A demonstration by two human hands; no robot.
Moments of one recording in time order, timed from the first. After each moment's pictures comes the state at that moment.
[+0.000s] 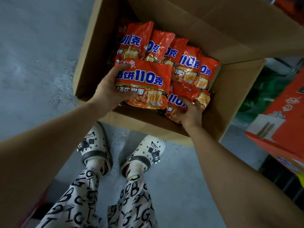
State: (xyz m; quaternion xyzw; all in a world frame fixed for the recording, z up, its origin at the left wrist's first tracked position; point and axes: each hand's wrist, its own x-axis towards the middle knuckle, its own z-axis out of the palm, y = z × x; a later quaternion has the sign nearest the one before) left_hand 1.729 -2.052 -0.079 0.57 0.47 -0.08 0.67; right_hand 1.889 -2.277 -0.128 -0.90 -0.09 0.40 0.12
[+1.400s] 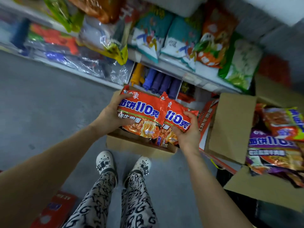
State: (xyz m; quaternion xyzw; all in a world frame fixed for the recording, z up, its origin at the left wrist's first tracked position) left_hand 1.725 -1.987 0.300 0.66 0.30 -0.03 0.68; right_hand 1.880 -2.228 0.319 -0.88 -0.08 0.24 0.40
